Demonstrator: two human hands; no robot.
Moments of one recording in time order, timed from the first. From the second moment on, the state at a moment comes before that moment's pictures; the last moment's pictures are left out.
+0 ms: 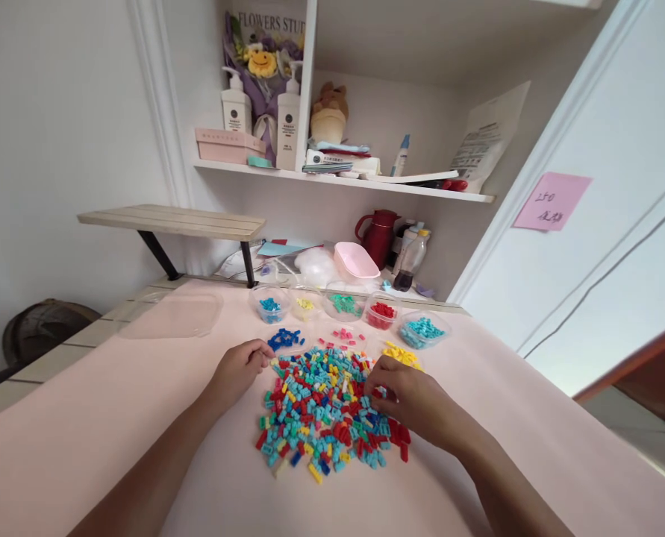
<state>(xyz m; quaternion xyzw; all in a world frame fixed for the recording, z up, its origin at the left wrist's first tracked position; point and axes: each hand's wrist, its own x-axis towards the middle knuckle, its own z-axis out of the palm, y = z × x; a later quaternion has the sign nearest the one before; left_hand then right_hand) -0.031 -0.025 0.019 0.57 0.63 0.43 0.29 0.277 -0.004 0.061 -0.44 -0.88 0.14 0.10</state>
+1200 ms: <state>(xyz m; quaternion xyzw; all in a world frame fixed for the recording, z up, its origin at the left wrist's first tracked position) -0.037 -0.020 0.009 0.57 0.64 0.43 0.29 0.270 -0.017 0.057 -0.41 -0.91 0.08 0.03</state>
